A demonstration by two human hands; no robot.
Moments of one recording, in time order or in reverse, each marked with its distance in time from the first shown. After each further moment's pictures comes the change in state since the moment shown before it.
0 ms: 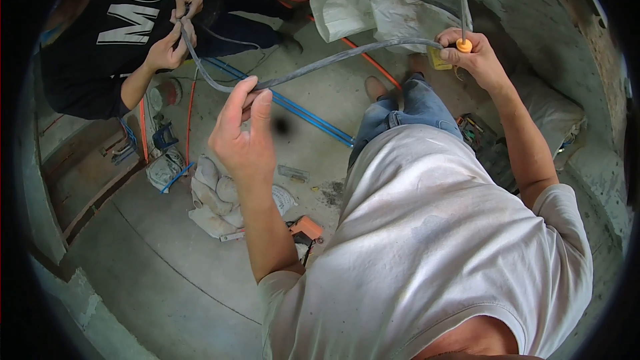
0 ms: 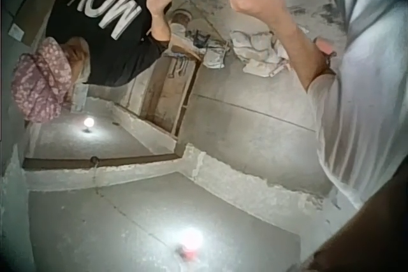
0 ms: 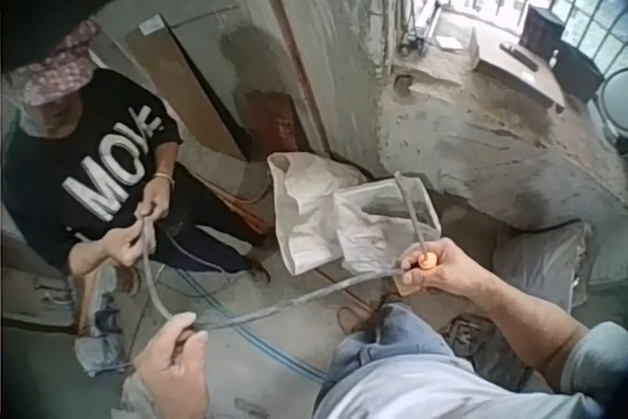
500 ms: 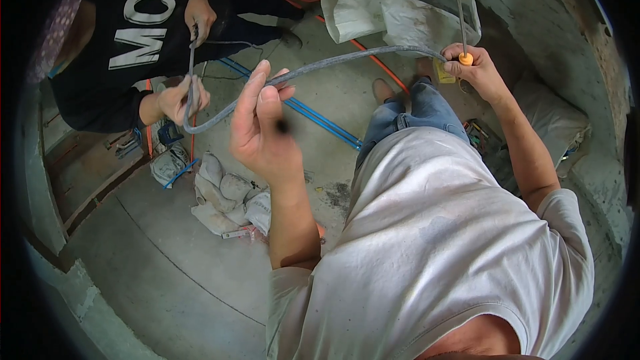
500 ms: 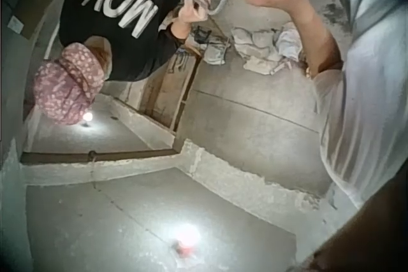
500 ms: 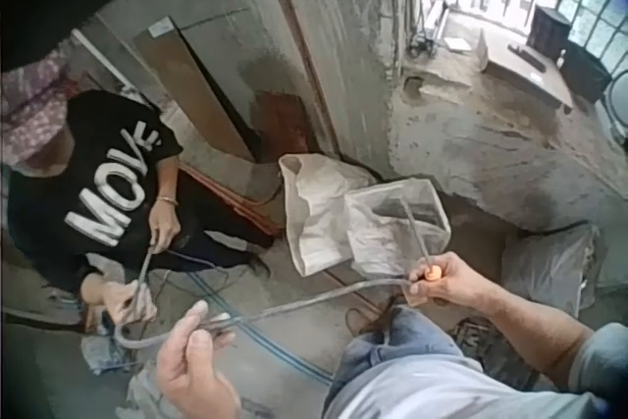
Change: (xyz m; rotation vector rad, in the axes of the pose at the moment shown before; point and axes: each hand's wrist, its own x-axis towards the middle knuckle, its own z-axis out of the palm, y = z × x) left_hand 0.039 0.044 0.053 -0.564 0.249 -0.060; right_hand 0.028 0.008 -0.031 -0.012 -0.003 0.091
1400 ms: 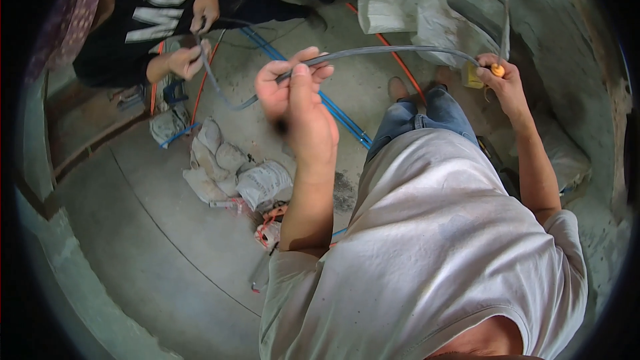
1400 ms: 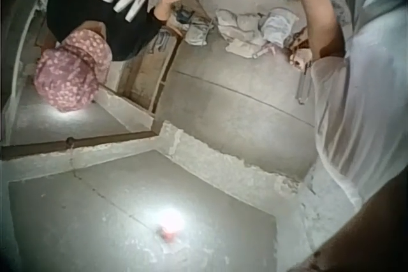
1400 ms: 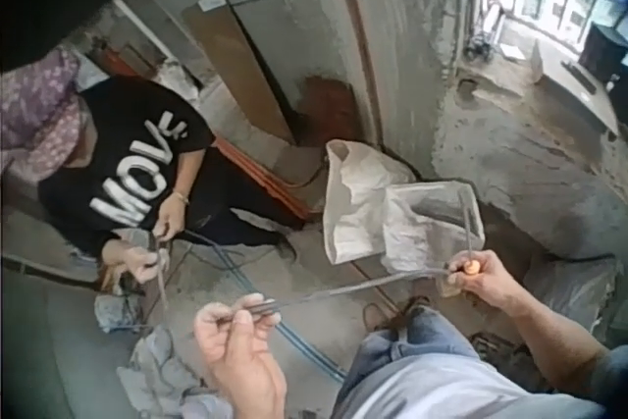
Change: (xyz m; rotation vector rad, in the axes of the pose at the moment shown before) left_hand 0.001 -0.032 0.048 -0.366 0.205 -0.232; right_hand 0.036 0.013 -0.044 -0.041 0.074 -0.117
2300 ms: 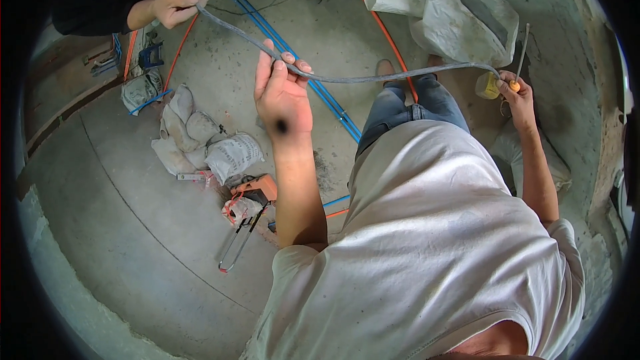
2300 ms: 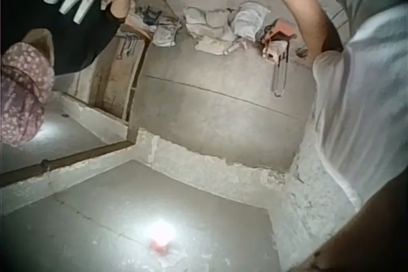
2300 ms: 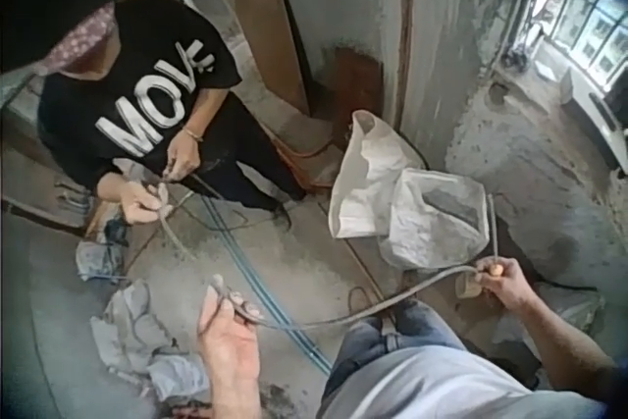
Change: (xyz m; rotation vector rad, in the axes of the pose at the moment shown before) left_hand 0.001 -0.067 -0.139 -0.270 0.174 -0.359; right_hand -0.004 0.071 -0.005 -0.157 0.038 0.294
